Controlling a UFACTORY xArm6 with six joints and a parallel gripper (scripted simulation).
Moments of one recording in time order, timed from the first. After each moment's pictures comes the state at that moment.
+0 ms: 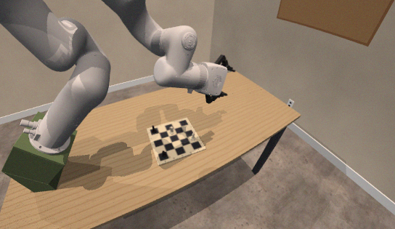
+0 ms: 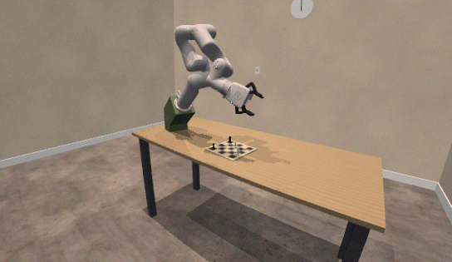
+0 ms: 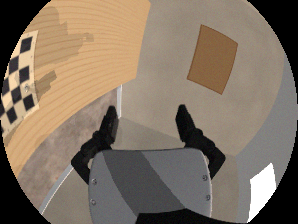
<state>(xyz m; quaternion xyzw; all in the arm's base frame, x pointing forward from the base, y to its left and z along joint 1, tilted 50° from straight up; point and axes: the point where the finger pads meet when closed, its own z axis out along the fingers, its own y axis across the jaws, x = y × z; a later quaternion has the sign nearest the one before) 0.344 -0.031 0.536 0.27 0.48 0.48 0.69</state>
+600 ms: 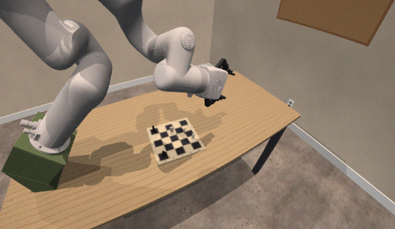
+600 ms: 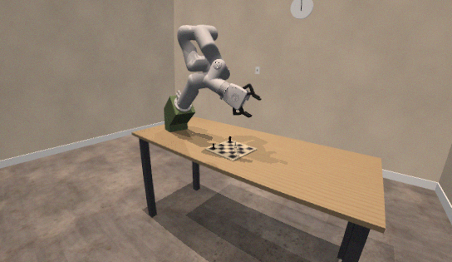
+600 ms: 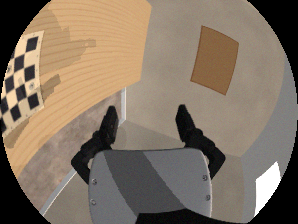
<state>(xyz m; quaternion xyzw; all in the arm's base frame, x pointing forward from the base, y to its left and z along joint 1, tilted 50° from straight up) 0.343 -0.041 0.526 0.27 0.49 0.49 0.66</state>
